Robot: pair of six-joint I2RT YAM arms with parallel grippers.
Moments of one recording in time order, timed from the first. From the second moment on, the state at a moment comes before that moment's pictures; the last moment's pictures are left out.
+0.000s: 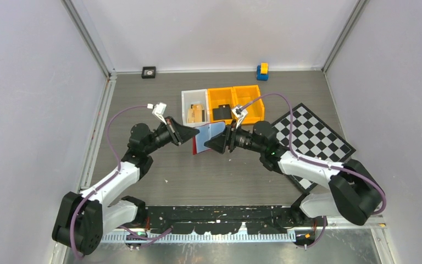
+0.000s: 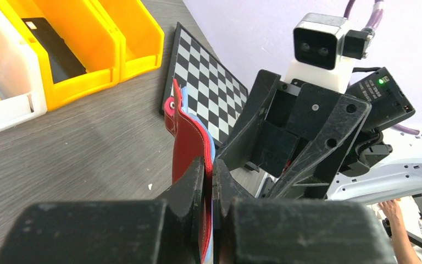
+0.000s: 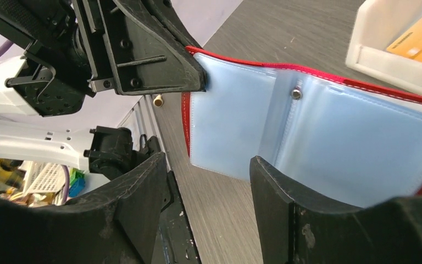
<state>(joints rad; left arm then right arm) -0.35 1.06 0.46 0.61 0.61 -0.81 0.71 1.33 0.61 0.64 -0.49 0.65</state>
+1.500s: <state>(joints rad) -0.35 0.94 0.43 0.69 0.60 -0.90 0.49 1.56 0.60 0.77 -0.42 0.80</state>
